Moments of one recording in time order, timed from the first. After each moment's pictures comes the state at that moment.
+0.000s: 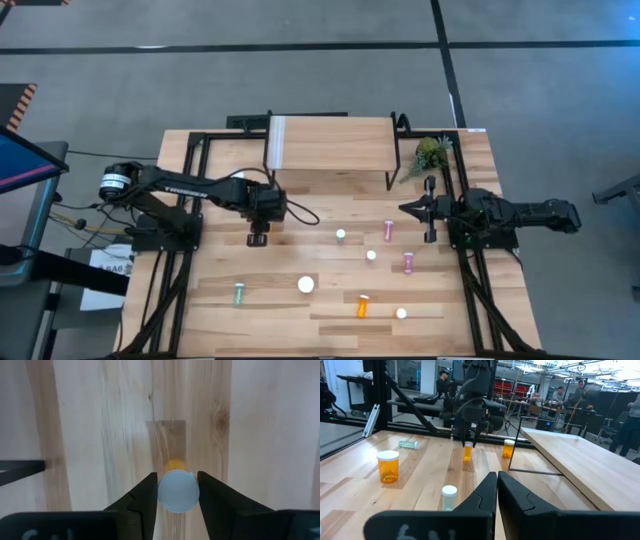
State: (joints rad) left arm 0.04 1.47 0.96 -0.84 -0.03 0.07; right arm -0.01 0.03 0.00 0.04 0.08 -0.15
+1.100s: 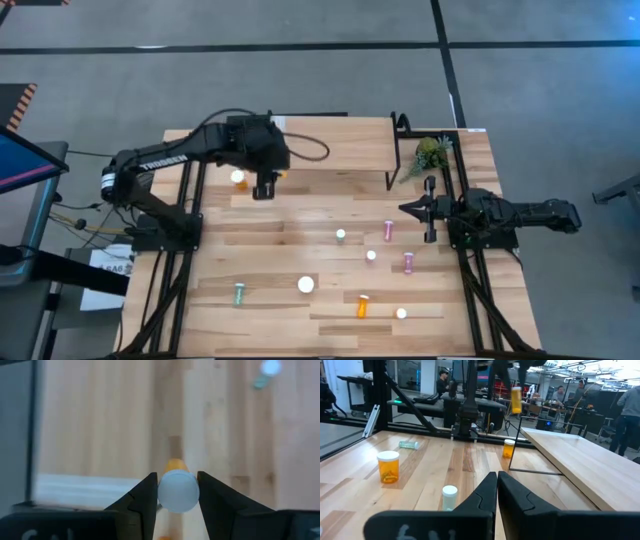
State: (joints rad) left arm 0.26 1.47 1.57 -1.16 -0.14 0.32; right arm -0.01 0.03 0.00 0.04 0.08 -0.15
